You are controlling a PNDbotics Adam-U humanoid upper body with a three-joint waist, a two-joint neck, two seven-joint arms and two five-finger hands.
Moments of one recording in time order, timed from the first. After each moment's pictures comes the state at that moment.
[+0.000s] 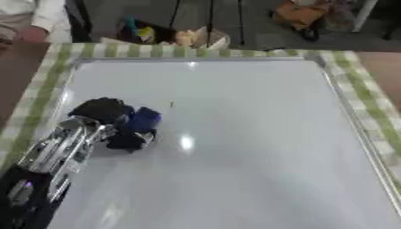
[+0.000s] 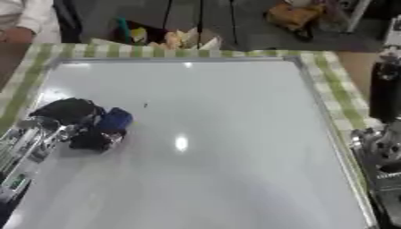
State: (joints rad) left arm -0.75 0.37 -0.30 -1.51 -1.29 0.25 -0.80; right arm -0.51 -0.43 0.04 -1.99 0.44 -0.11 -0.62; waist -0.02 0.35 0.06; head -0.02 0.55
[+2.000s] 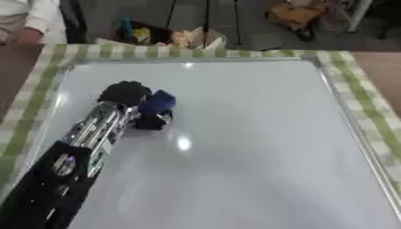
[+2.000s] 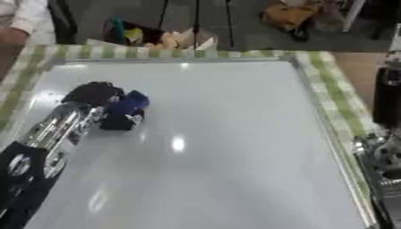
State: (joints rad) left arm -0.95 0.25 -0.27 -1.22 -1.34 0.31 -0.58; right arm -0.52 -0.42 0.05 -1.99 0.43 -0.11 -0.61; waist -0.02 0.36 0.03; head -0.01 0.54
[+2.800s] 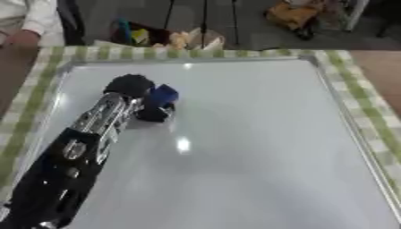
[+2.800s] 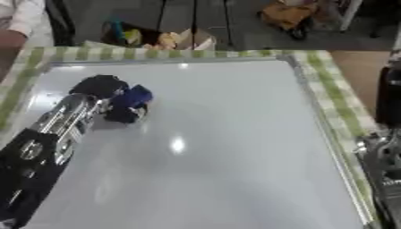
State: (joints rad) left arm -1.01 0.23 -0.24 -1.11 -1.34 0.23 -0.54; right arm -0.53 -0.42 0.06 -1.99 0.43 -0.11 -0.61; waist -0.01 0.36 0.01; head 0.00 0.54
